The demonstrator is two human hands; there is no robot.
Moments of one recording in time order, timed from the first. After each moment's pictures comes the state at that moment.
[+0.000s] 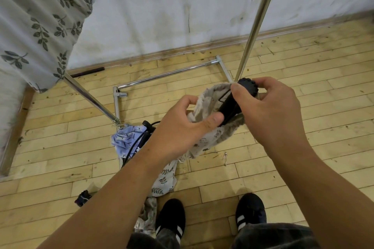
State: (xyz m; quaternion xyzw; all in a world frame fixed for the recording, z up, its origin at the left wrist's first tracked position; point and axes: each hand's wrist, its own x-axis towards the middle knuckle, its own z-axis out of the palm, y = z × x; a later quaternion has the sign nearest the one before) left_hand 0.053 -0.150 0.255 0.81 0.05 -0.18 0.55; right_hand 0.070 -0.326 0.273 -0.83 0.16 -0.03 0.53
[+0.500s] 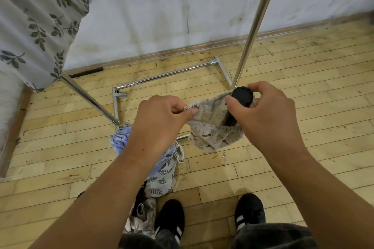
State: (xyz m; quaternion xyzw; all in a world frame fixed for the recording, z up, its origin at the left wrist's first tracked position) left_hand 0.062 -0.130 0.264 0.92 0.09 -0.05 0.39; right_hand 0.065 -0.327 0.267 -0.88 0.13 -0.02 0.46
